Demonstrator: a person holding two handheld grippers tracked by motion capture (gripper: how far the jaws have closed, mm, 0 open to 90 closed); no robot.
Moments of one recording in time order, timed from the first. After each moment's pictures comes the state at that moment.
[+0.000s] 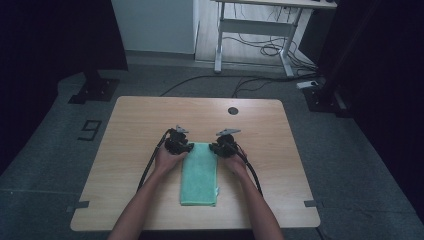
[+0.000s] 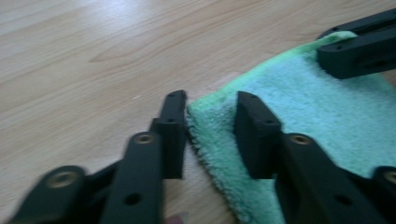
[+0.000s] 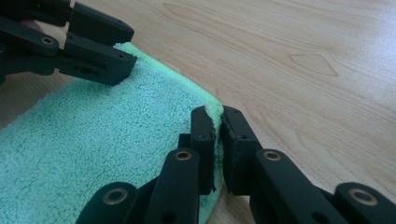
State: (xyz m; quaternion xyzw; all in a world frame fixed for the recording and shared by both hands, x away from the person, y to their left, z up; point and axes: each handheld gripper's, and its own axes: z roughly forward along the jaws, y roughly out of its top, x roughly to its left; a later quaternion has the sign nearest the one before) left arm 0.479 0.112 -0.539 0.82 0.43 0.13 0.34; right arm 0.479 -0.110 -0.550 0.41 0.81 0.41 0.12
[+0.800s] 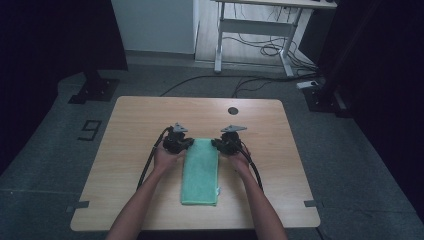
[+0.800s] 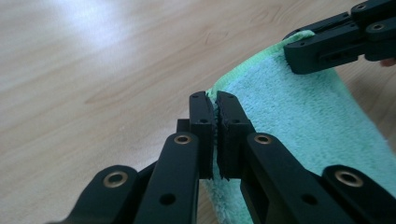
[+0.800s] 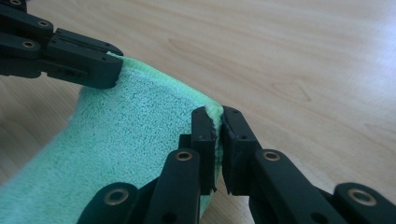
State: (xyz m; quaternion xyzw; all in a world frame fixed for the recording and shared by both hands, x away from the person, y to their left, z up) left arm 0.462 0.115 -0.506 0.82 0.39 0.14 0.40; right arm 0.472 -0.122 -0.523 0.41 0.78 0.44 0.13
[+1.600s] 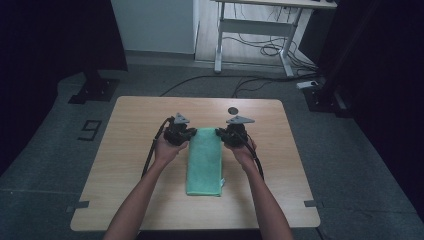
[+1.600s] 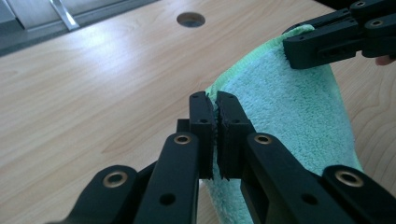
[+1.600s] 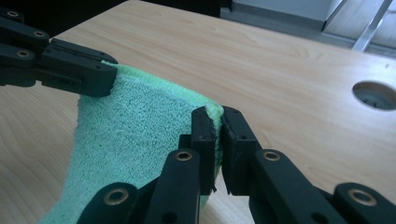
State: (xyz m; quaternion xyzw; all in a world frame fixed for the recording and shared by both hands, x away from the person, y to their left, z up) left arm 0.461 0.107 -0.461 0.81 0.37 0.17 0.42; right arm 0.468 -0.133 -0.475 0.40 0.77 0.47 0.18
